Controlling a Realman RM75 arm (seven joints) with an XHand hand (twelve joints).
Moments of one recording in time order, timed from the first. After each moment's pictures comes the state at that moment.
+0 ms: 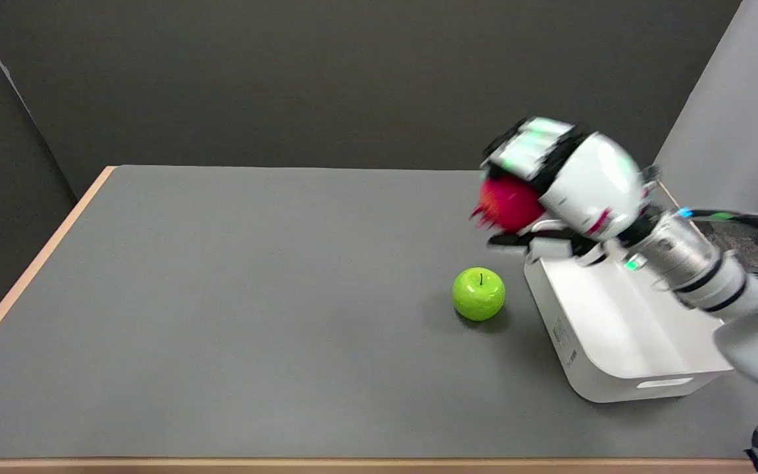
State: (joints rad) arm -0.16 -0.92 -1.24 1.41 -0.38 1.17 0.80
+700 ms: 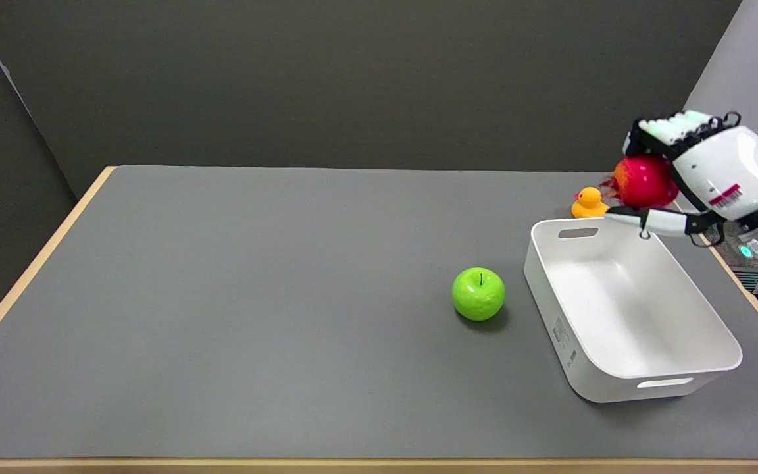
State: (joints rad) arm -0.38 -0.90 -0.92 1.31 -0.20 1.01 0.81
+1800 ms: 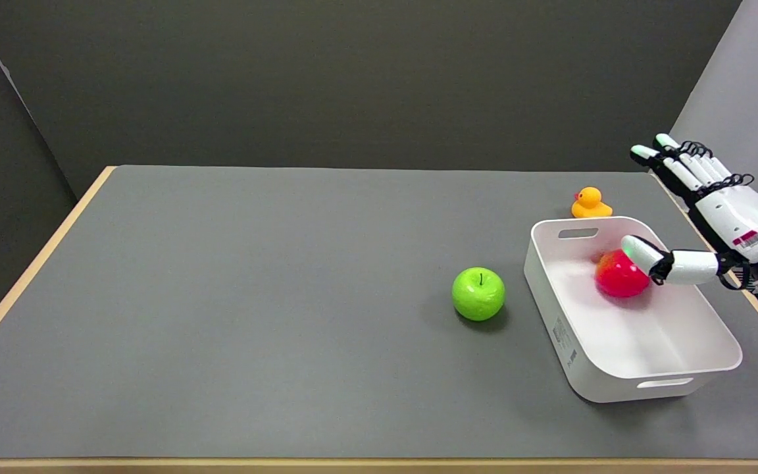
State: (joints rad) arm -0.52 -0.91 -0.98 1.21 -0.02 1.02 1.01
